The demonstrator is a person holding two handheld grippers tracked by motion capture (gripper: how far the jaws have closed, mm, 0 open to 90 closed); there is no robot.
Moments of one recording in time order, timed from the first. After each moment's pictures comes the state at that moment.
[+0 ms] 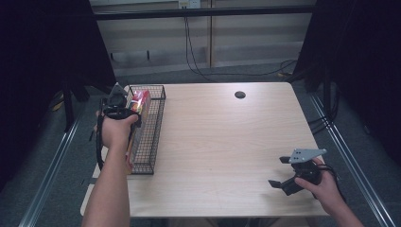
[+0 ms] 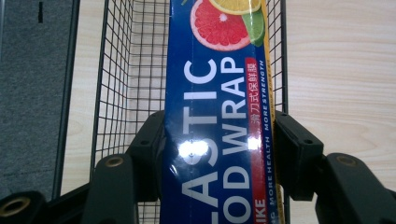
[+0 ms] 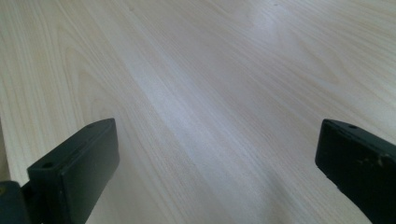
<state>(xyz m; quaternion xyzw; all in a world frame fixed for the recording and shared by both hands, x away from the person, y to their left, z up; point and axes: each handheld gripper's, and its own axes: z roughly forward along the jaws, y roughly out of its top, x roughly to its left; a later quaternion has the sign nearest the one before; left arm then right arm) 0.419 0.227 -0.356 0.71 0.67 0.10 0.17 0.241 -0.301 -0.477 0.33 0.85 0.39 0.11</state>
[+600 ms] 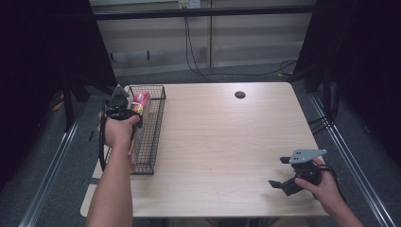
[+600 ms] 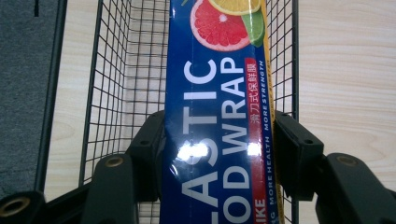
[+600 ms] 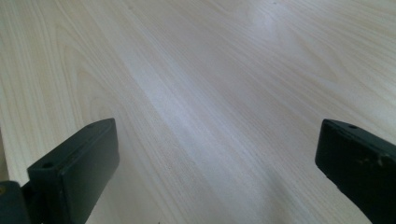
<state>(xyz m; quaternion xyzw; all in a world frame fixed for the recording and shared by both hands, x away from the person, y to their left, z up) 0.428 0.227 -0.368 0.70 0.68 0.10 0.17 0.240 -0.302 -0.477 0.34 0.85 0.40 0.11</state>
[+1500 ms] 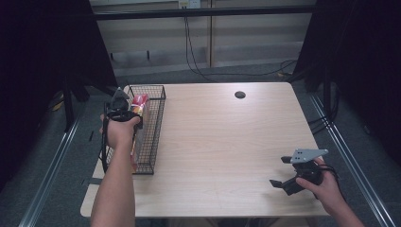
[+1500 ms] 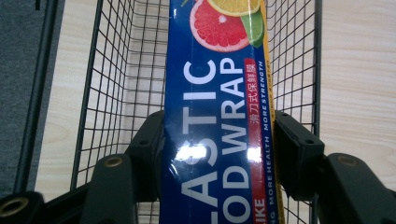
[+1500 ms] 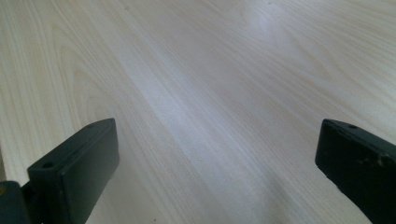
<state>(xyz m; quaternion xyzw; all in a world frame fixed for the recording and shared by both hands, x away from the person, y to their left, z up) 0.434 0.231 -0.385 0.69 0.70 0.10 0.17 0.240 -0.304 -0.477 0.34 0.85 0.39 0.11</state>
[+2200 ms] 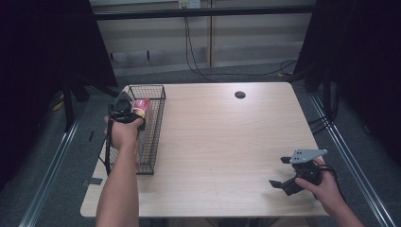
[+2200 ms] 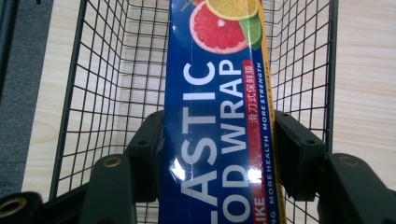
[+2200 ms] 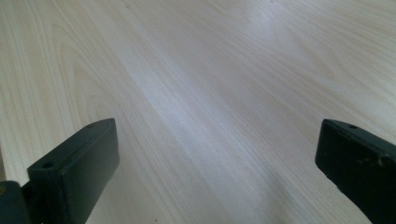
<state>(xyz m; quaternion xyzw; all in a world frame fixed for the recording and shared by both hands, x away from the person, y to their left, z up) 0.438 0.223 -0.399 0.69 0.70 0.10 0.16 0.240 -0.303 -0.478 0.34 0.85 0.39 0.11</state>
